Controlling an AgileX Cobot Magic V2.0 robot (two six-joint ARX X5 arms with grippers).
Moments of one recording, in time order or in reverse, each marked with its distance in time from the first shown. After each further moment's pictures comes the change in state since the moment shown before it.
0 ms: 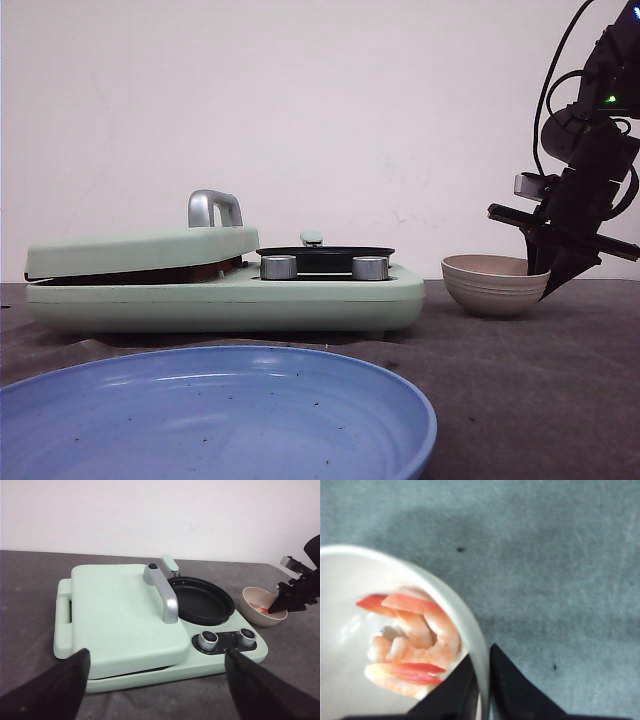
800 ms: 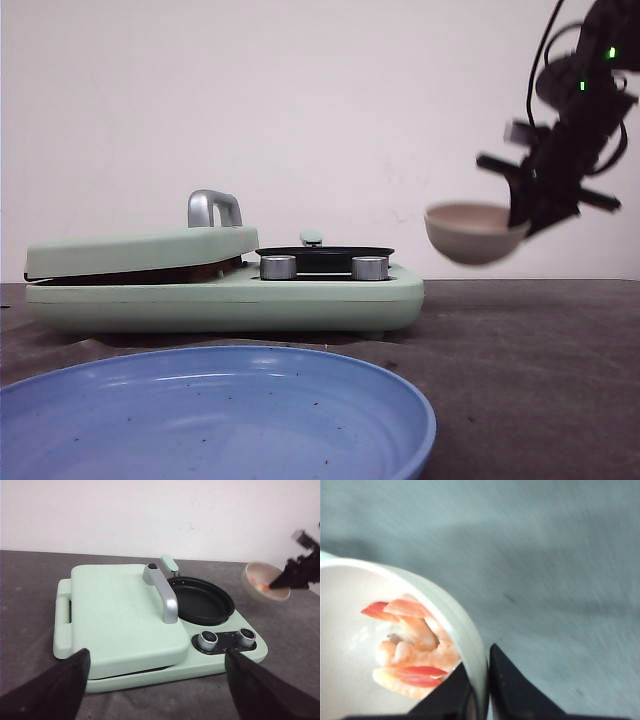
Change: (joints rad) left arm 0.000 0.000 0.000 0.000 0.000 0.000; right arm 0.036 -0.136 0.000 0.099 -0.046 0.000
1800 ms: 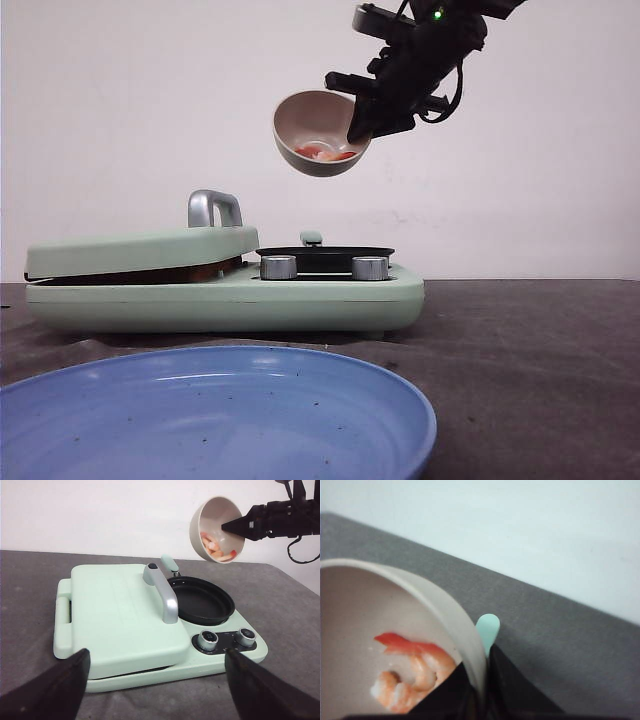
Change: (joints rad) left arm 0.000 0.000 0.000 0.000 0.000 0.000; right arm 0.360 -0.058 0.000 0.489 0.192 -0.225
